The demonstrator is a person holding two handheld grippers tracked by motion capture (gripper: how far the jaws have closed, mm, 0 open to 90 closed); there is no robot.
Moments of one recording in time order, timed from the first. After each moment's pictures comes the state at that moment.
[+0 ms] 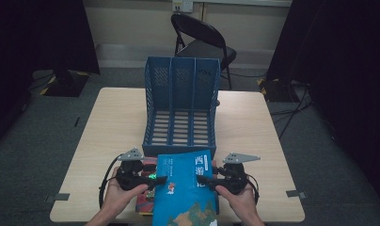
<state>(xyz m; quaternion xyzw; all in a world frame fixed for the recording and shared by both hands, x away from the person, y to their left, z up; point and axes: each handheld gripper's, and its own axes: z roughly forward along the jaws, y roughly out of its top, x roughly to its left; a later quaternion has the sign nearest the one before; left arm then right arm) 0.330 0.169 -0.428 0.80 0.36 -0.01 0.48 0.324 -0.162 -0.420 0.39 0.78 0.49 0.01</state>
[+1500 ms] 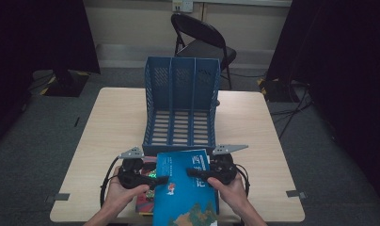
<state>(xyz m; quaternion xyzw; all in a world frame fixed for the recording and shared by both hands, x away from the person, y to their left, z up) 0.334 0.166 -0.430 0.79 0.37 -0.02 0.49 0.343 -0.137 -0.407 0.33 0.79 0.52 -0.05</state>
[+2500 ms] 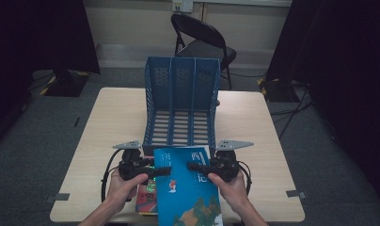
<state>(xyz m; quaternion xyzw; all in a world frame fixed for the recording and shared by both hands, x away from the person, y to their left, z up) 0.353 0.168 -0.419 0.74 0.37 -0.10 0.56 0.339 -0.136 -0.382 0.33 0.77 0.54 -0.02</state>
